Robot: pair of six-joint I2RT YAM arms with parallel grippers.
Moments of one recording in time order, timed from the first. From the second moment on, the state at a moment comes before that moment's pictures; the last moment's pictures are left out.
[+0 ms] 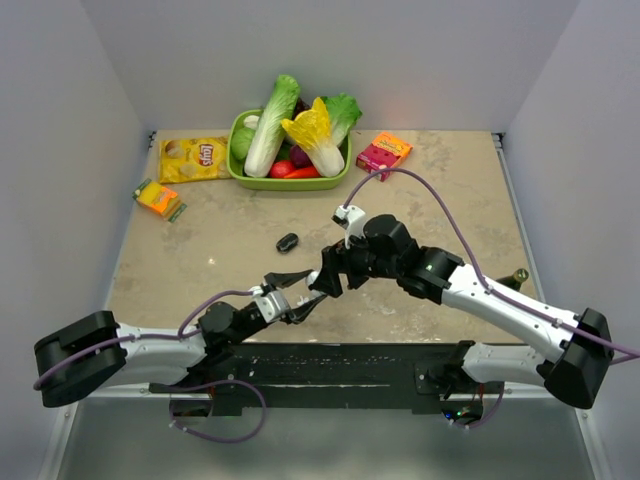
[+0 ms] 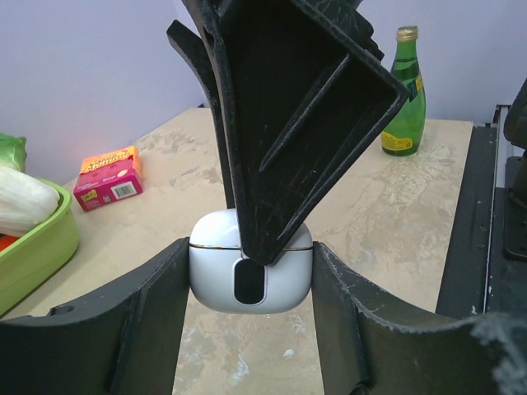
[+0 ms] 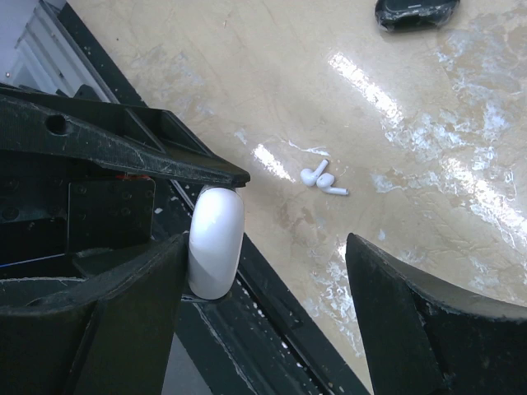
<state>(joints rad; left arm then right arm) -1.08 1.07 0.07 1.25 -0.02 0.20 0.88 1.17 0.95 -0.37 -0.20 0.39</state>
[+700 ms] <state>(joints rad) -1.09 1.05 0.07 1.25 -0.06 0.20 0.89 1.10 0.94 -0.37 -0.11 0.40</state>
